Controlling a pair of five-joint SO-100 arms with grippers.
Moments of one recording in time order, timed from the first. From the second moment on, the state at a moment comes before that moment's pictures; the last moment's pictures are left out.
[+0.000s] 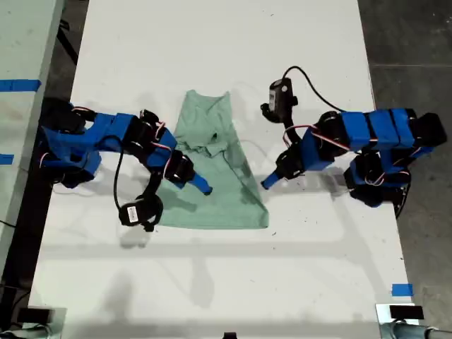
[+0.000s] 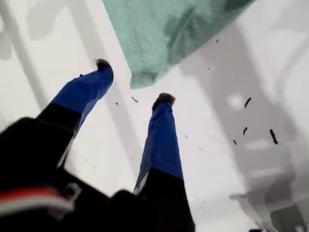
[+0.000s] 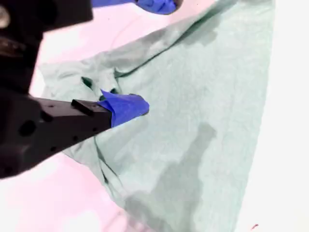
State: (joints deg) arm 0 2.9 72.7 58.6 93.1 -3.9; arm 1 -3.0 109.1 98.5 76.1 -33.0
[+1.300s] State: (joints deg) arm 0 6.2 101.7 103.1 66.3 -12.4; arm 1 -13.4 88.1 101.0 64.5 -21.2
